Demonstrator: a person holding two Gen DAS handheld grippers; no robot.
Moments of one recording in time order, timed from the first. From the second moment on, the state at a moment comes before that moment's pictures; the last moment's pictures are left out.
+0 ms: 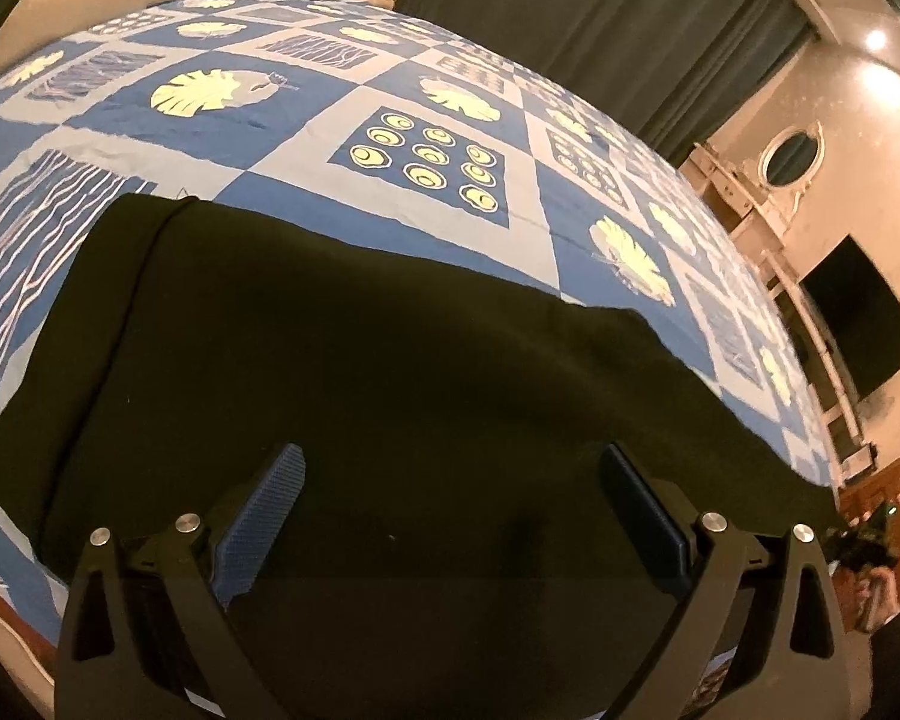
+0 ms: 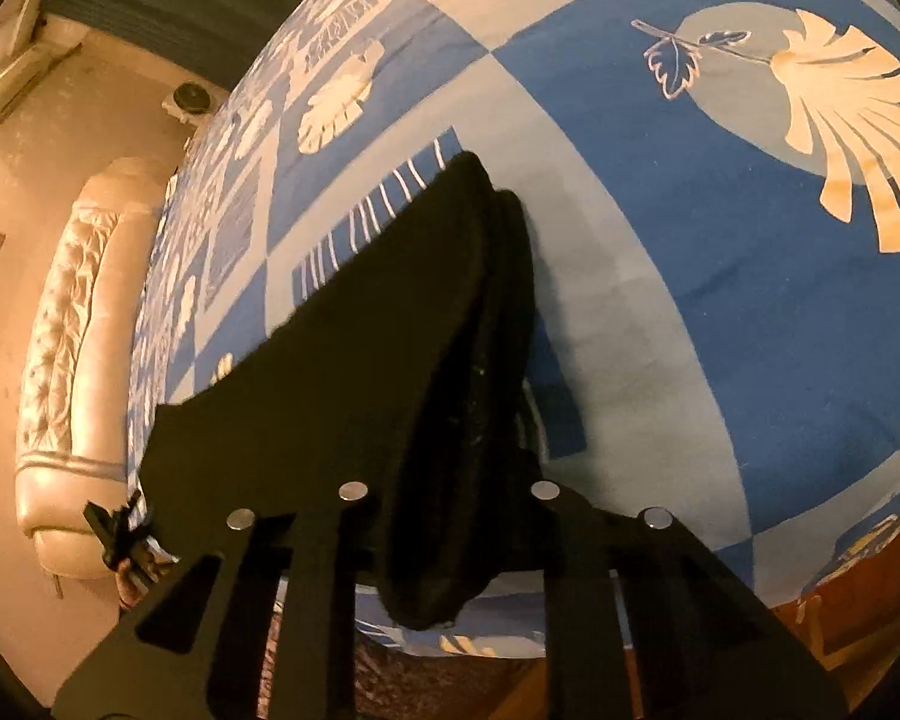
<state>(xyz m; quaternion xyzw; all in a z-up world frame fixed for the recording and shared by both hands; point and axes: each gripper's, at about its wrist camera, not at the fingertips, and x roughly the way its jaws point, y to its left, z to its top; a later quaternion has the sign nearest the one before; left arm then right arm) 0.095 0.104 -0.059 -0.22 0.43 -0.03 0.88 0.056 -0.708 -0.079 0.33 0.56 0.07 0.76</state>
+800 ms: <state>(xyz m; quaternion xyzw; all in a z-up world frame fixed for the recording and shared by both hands) 0.098 0.092 -0.060 -0.17 0.45 -0.02 0.88 0.080 -0.495 0.072 0.20 0.48 0.15 0.84</state>
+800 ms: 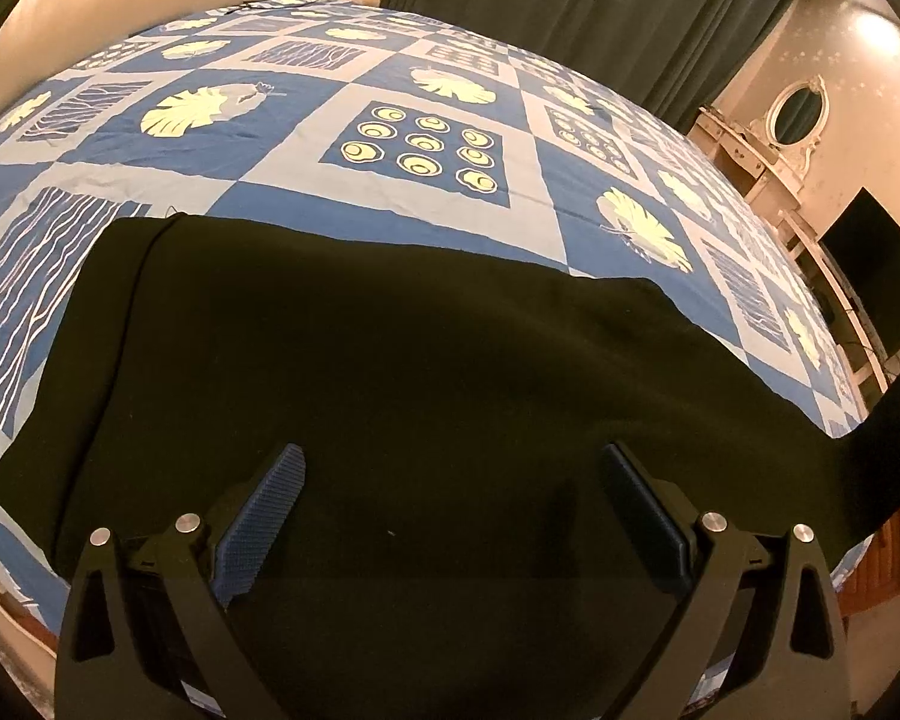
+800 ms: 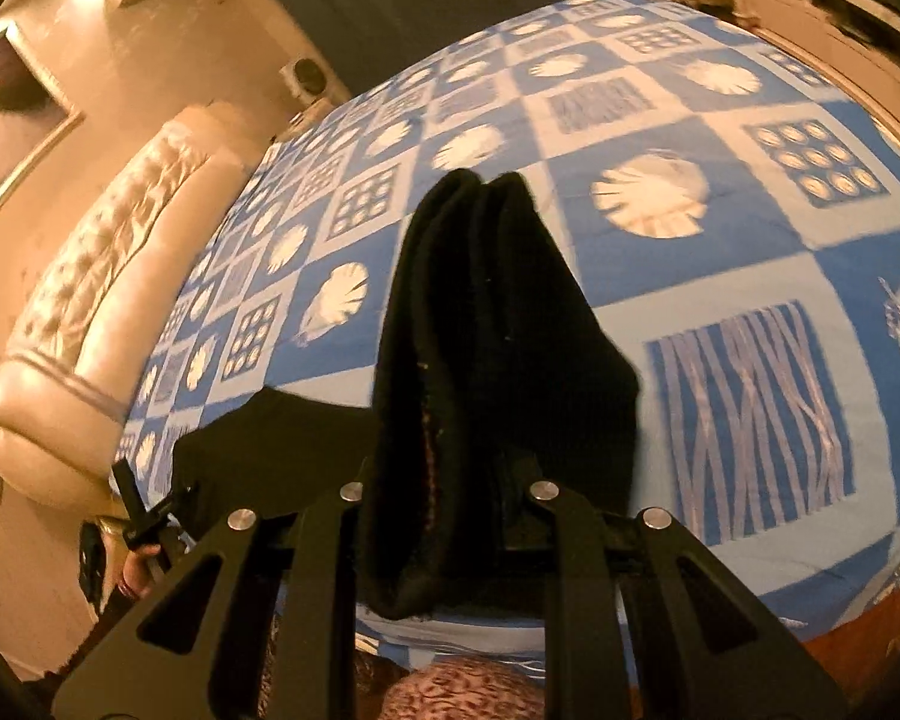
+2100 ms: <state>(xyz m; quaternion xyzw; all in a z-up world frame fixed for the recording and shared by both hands) 0.100 0.091 -0.062 -0.16 0.45 -0.02 0.88 0.070 -0.251 -0.034 0.01 0.55 0.18 0.82</state>
